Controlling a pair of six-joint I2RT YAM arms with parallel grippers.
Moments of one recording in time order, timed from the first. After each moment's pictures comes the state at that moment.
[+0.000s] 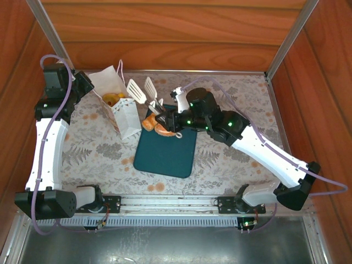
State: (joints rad) left arm 0.04 1.22 1.39 -0.65 0.13 -0.61; right arm 0.95 1.32 1.43 -0.63 -0.17 0.49
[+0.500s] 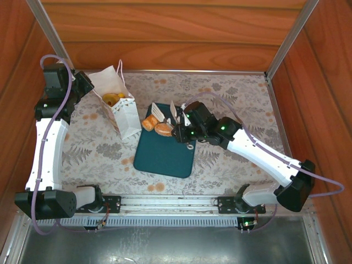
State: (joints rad) left arm 0.04 1.22 1.39 -0.65 0.13 -0.61; right arm 0.90 1.31 1.22 -0.77 -0.03 0.50
